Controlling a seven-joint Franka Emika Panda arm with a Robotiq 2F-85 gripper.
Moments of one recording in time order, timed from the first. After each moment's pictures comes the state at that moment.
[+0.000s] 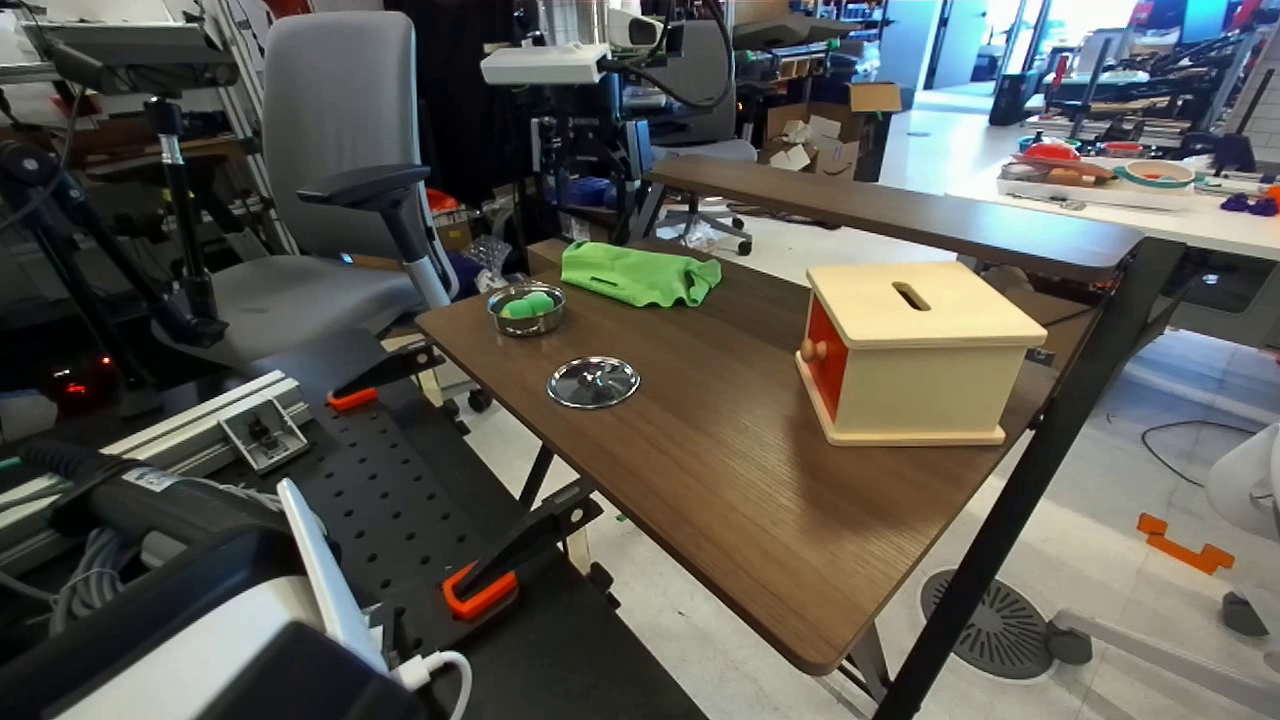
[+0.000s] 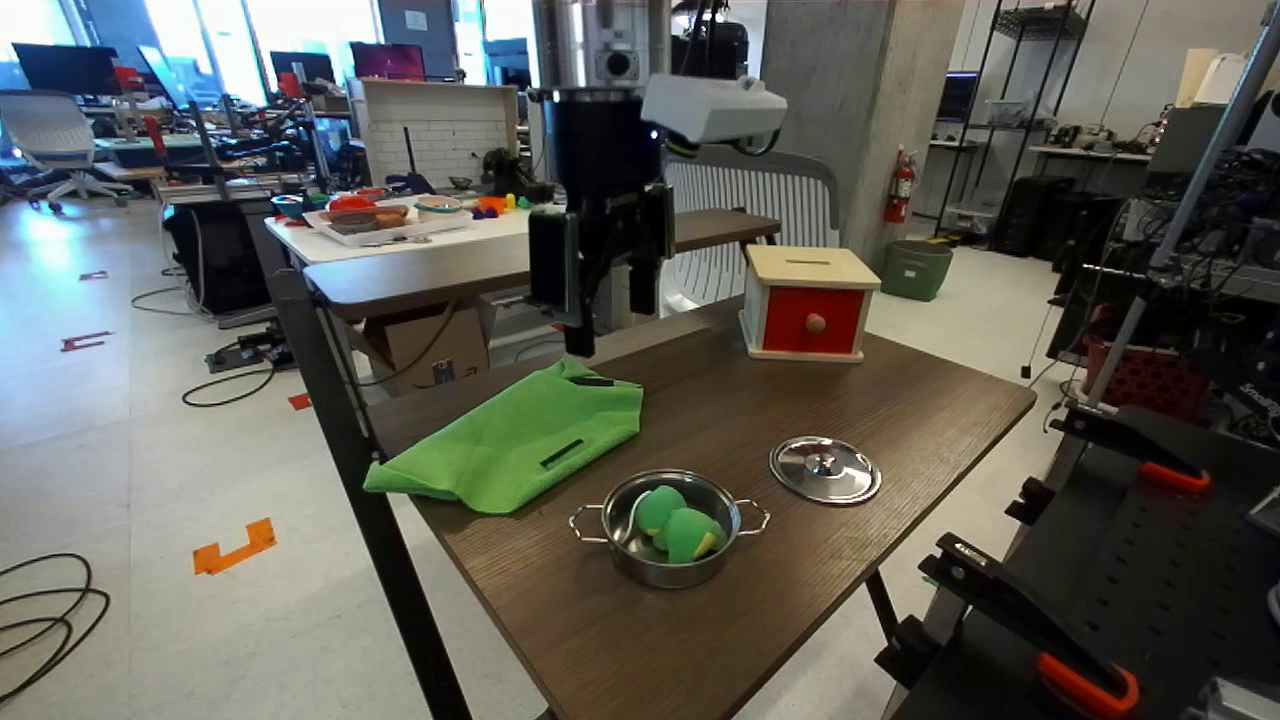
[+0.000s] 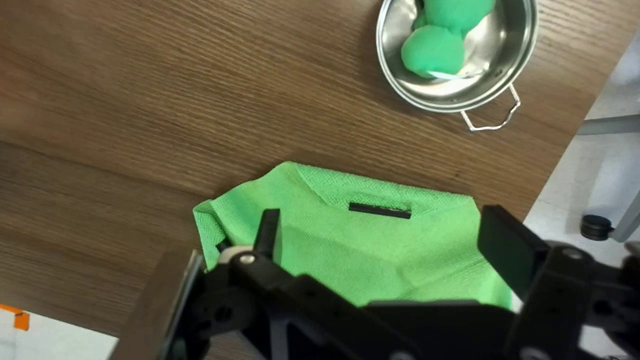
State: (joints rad) arm 0.24 0.58 0.11 -1.81 -0.15 2.36 0.02
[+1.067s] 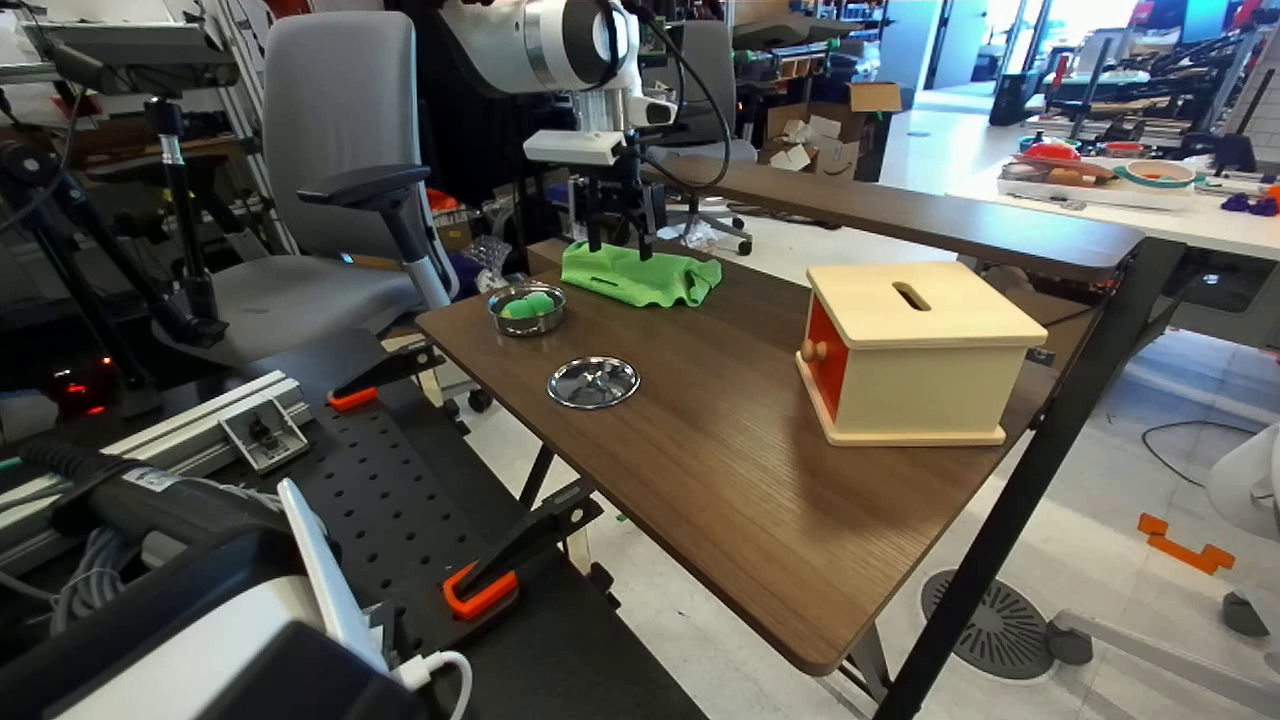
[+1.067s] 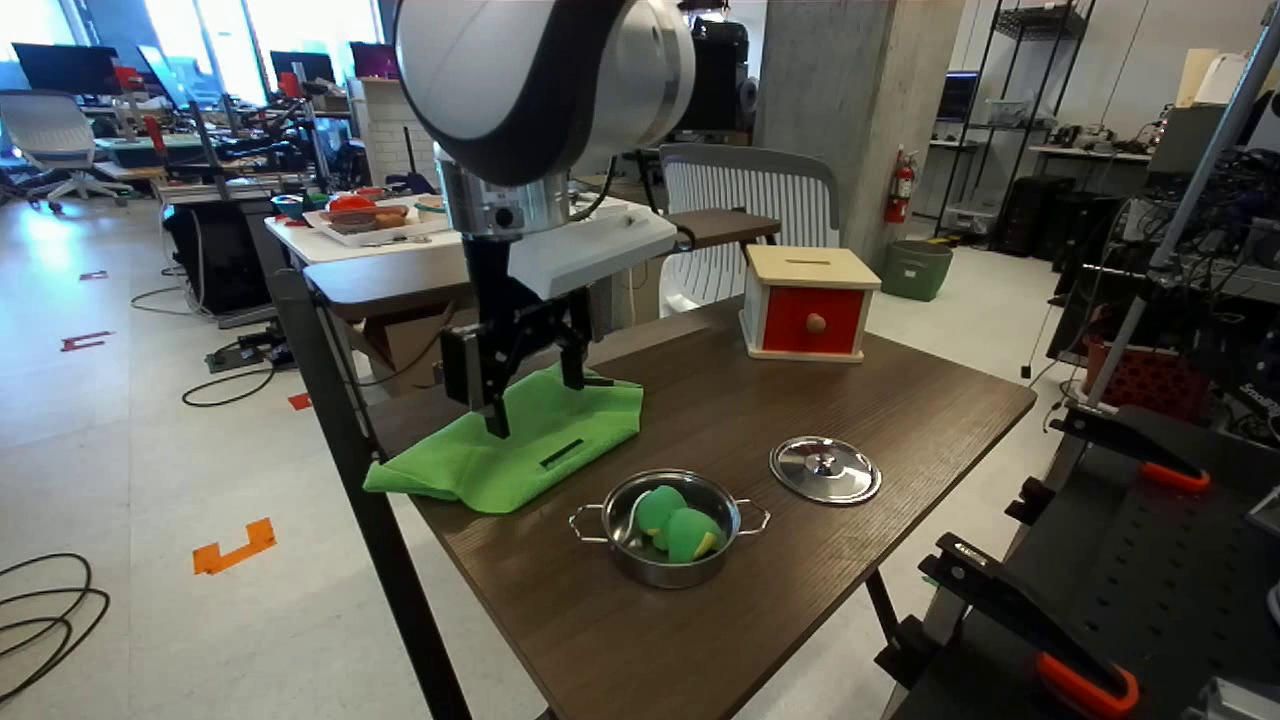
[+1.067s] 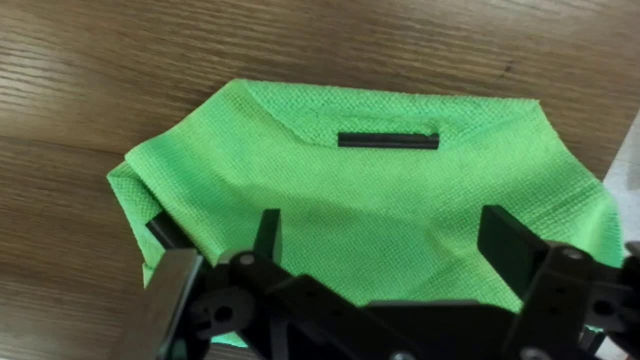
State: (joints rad) arm 0.33 0.95 0.05 -1.41 -0.15 2.33 0.18
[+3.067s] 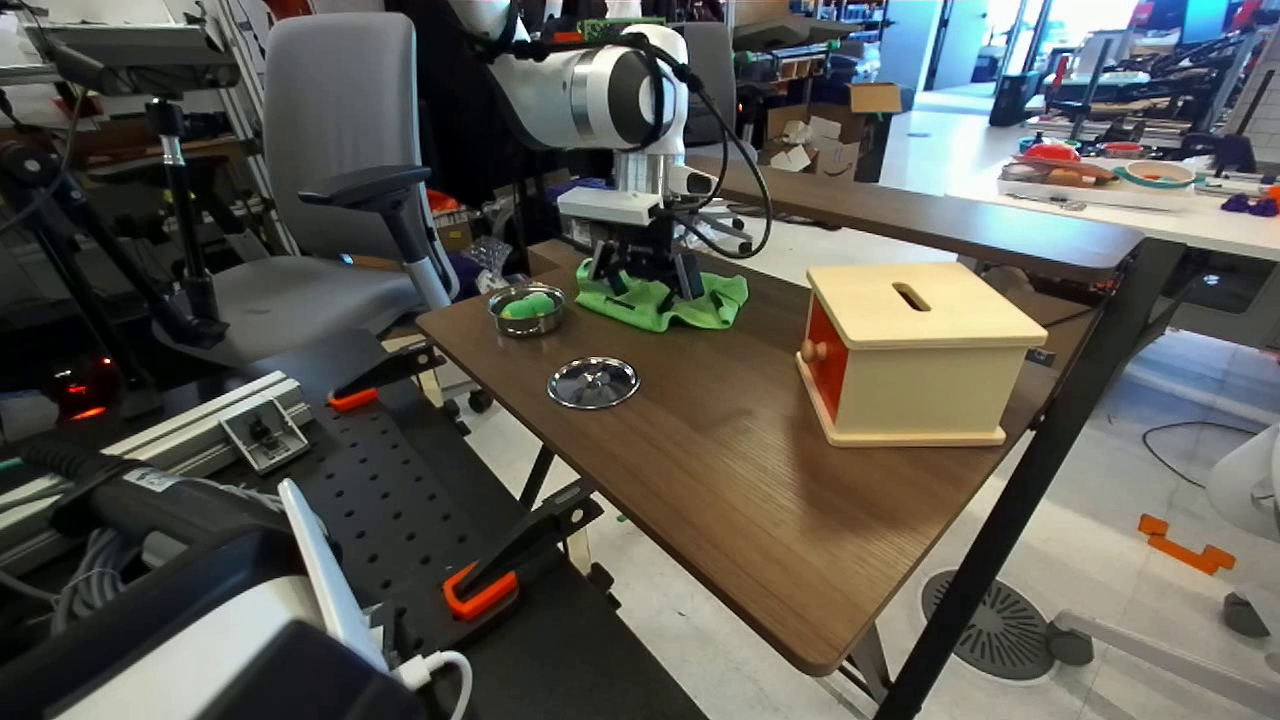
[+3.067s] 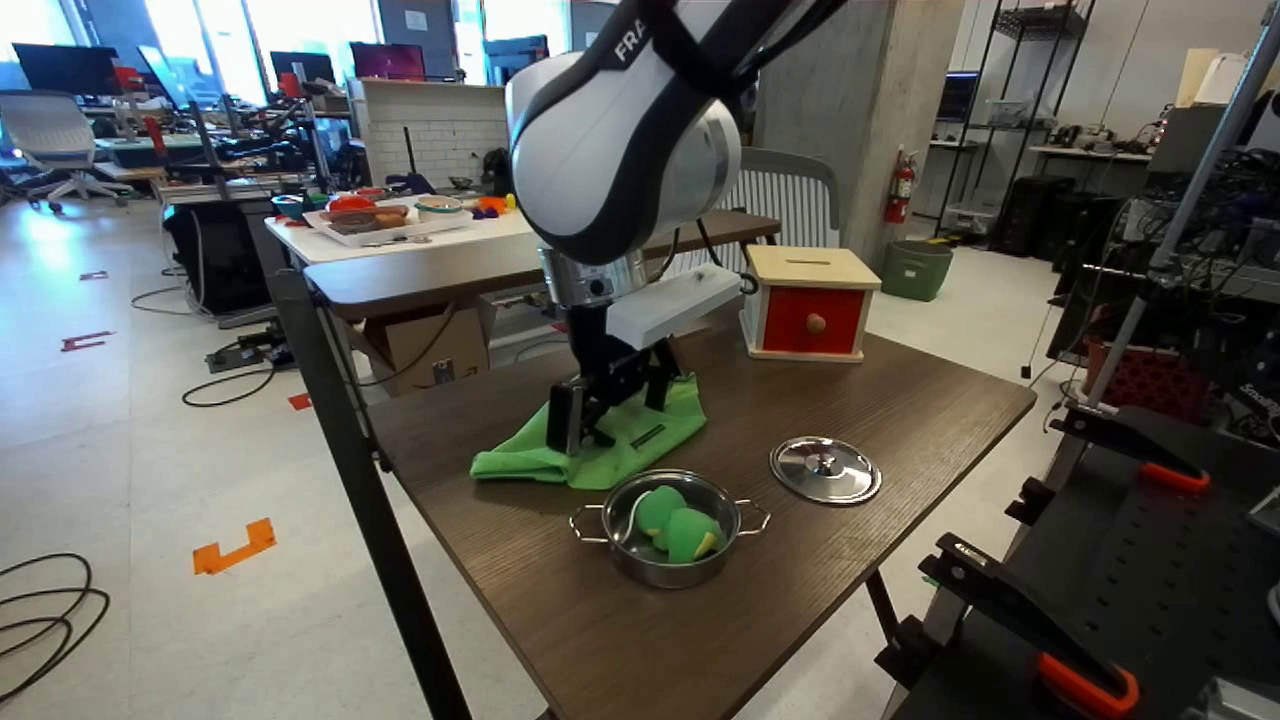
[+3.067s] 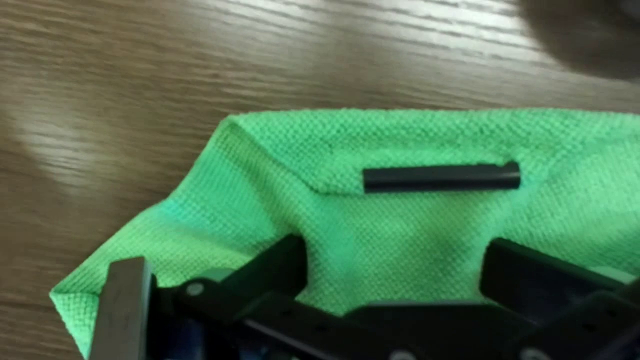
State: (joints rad) arm 0.24 1.04 0.04 -1.39 -0.15 2.23 0.14
